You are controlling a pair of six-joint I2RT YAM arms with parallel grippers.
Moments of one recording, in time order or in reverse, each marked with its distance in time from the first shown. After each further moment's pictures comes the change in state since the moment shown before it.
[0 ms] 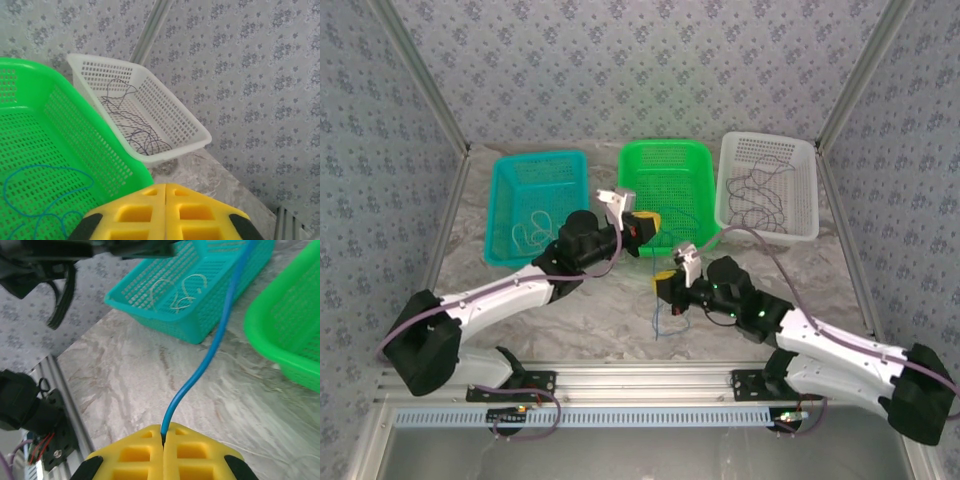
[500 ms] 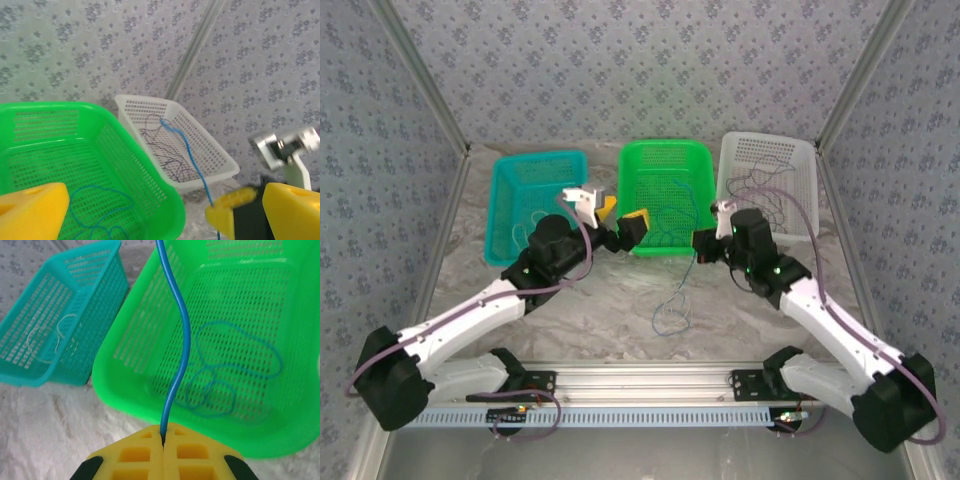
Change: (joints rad) left arm 0.016 -0.239 -0.048 -0.146 -0.182 0.061; right arm -0.423 0.193 0.310 -0.314 0.002 -0.054
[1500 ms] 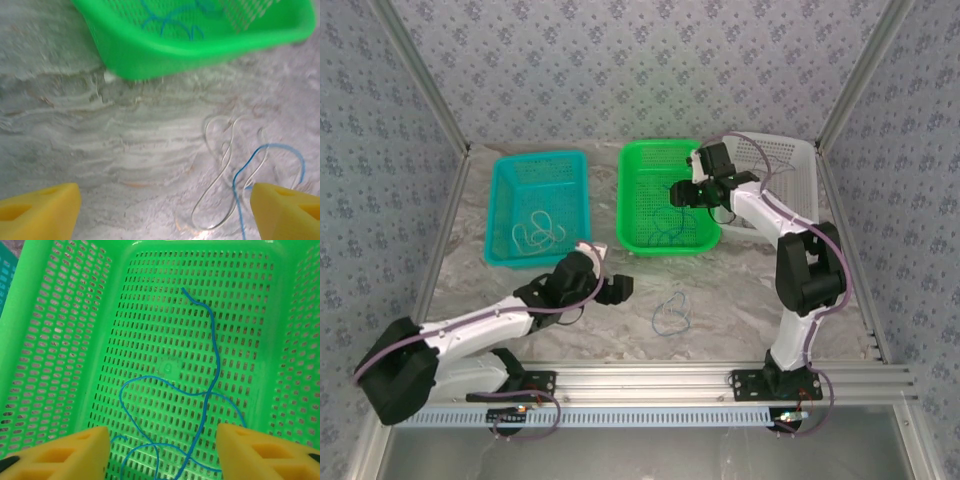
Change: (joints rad) left arm -0.059 0.070 -0.254 -0.301 -0.006 -0.104; right arm -0.126 0.775 0.637 -0.212 -0.039 -0.103
